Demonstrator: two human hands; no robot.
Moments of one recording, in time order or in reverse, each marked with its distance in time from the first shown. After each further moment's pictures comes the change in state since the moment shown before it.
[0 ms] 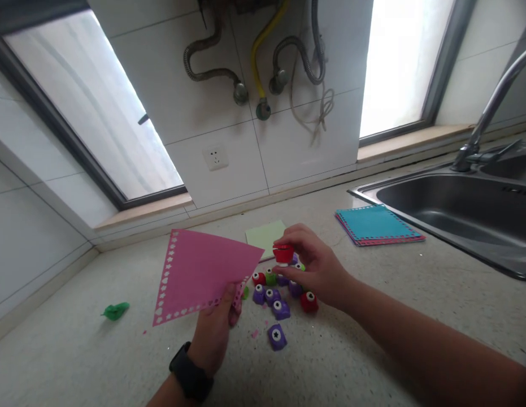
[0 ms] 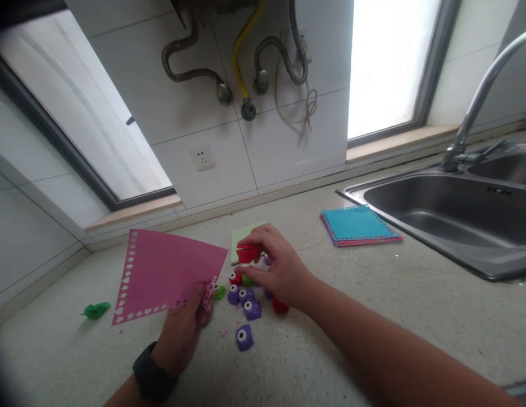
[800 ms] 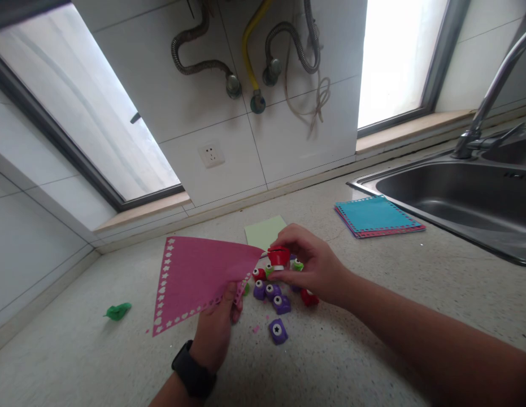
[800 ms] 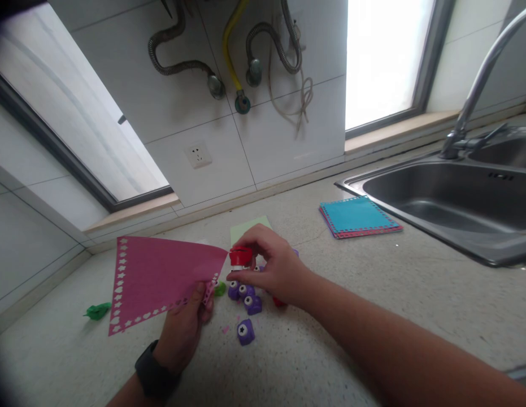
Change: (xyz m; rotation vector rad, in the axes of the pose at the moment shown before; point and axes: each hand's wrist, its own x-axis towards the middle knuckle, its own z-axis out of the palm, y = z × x) left_hand -0.003 0.002 0.001 0.107 0.000 0.010; right_hand -0.001 -0.007 0.004 0.076 -0.035 0.038
